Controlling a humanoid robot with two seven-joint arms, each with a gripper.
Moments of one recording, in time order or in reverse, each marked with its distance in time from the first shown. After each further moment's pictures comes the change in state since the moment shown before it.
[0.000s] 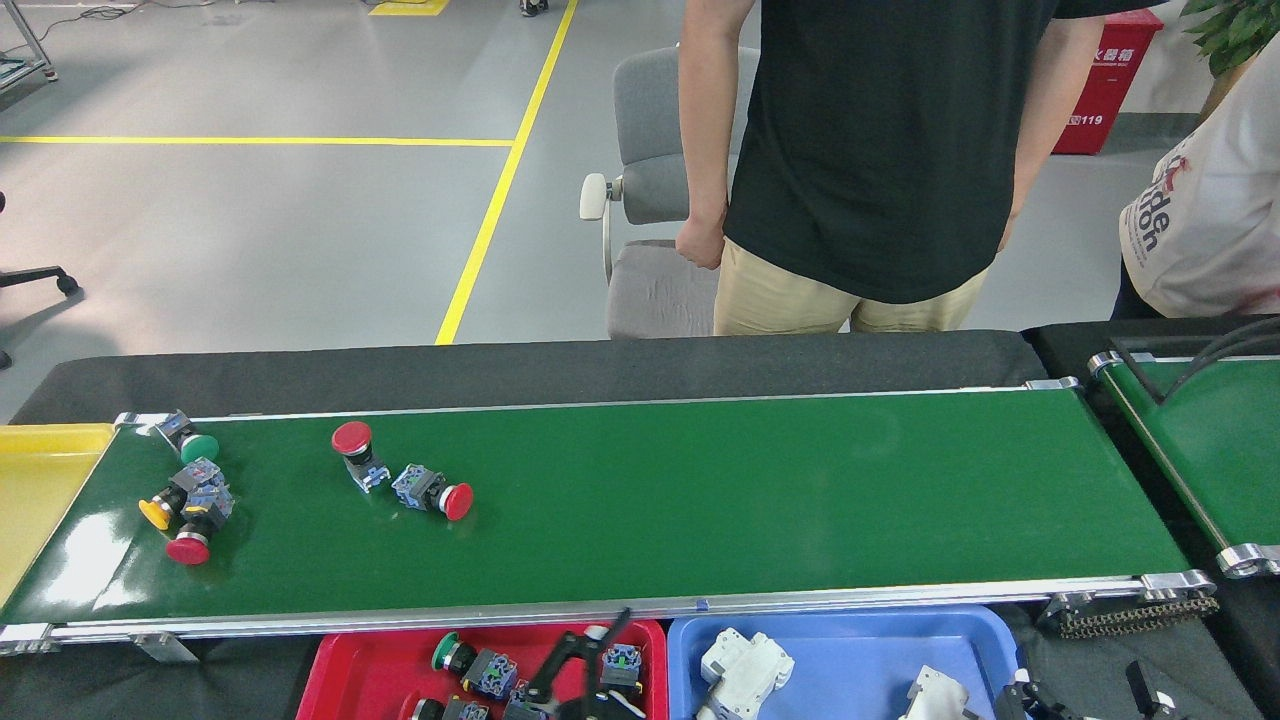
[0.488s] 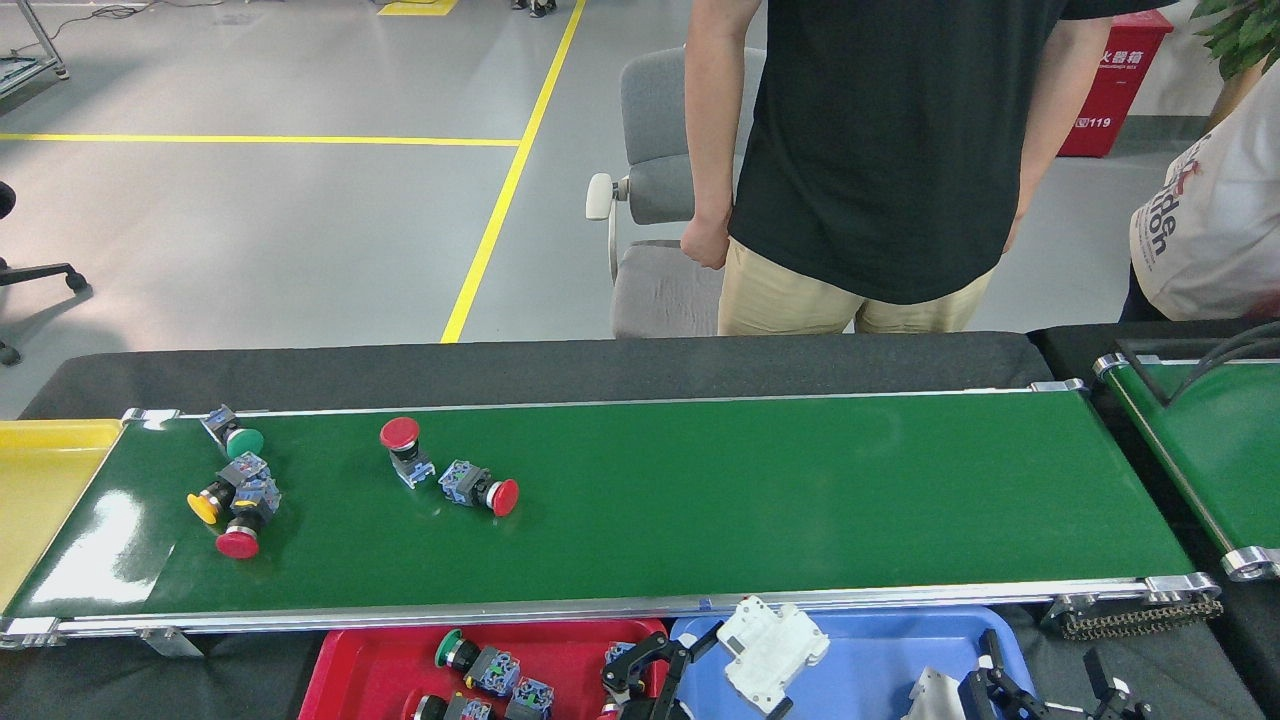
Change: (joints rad) left arm -0.093 0.001 -0.343 0.043 -0.055 -0.138 0.000; right arm -0.028 0.046 0.031 0.004 0.001 -0.007 0.006
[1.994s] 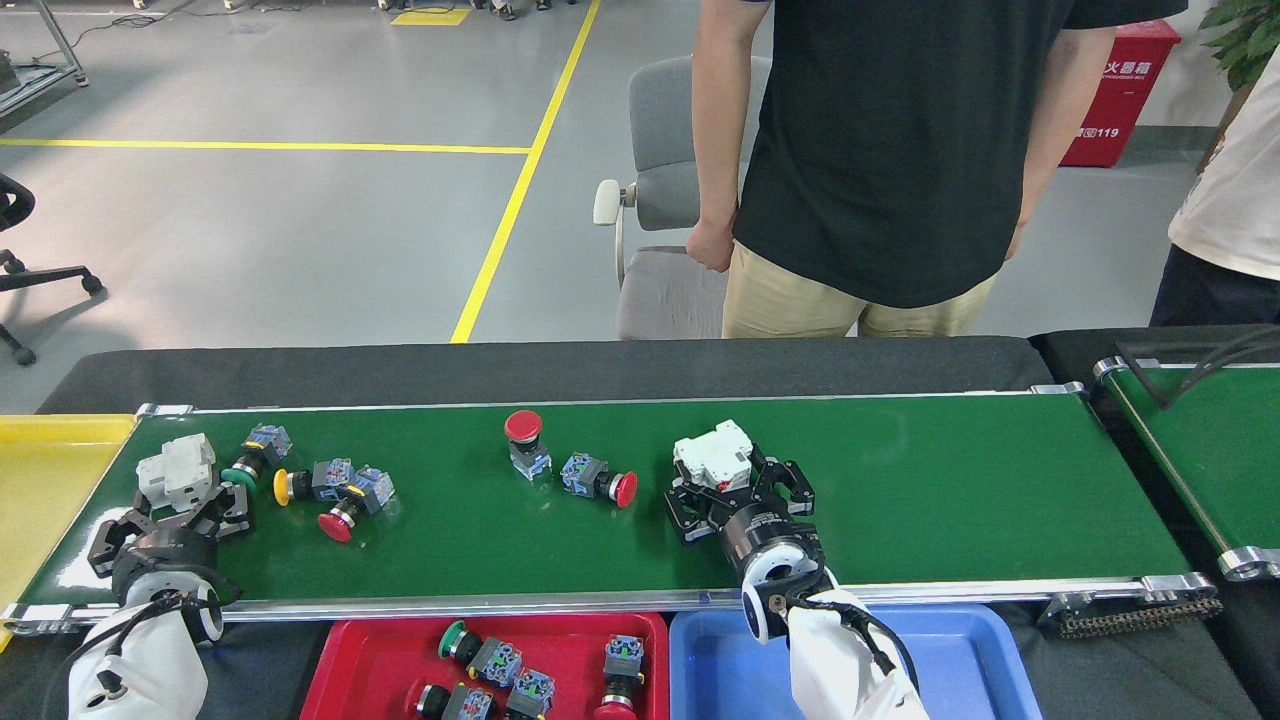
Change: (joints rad) left arm -0.682 0.354 0.670 1.192 0.328 0.375 0.155; right arm -0.802 0.115 0.565 0.690 0.042 0.076 0.061
